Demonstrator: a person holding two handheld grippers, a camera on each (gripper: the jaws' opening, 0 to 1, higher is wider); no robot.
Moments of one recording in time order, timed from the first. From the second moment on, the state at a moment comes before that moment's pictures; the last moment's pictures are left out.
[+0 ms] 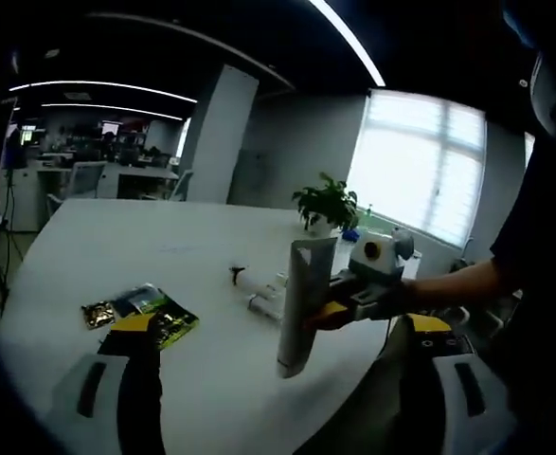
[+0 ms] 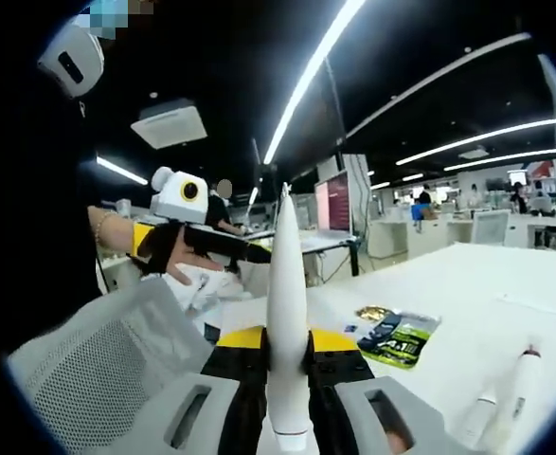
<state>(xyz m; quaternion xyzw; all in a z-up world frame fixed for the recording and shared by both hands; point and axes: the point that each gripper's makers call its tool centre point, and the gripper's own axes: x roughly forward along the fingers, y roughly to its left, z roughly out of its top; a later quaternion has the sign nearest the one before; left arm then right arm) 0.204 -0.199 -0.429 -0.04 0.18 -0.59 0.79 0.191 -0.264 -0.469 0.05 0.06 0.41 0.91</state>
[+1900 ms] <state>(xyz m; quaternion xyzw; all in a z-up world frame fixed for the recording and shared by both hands) 0.197 -0.186 -0.457 -0.03 0.20 -0.56 0.80 0.182 -0.288 -0.512 -0.02 0.13 0.44 0.89</state>
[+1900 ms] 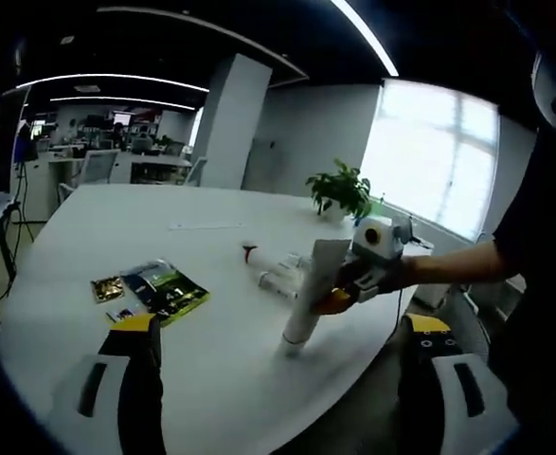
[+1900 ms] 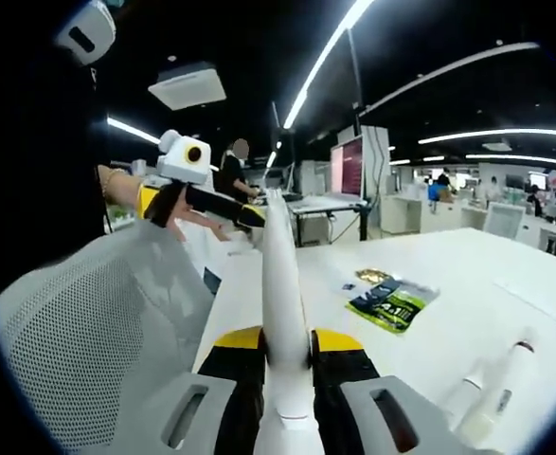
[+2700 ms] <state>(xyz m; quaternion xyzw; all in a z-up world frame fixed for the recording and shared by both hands) 0.206 -0.174 -0.457 -0.05 0.22 -0.53 0.82 0.226 -0.303 -0.516 -0.10 0.15 0.47 0.87</state>
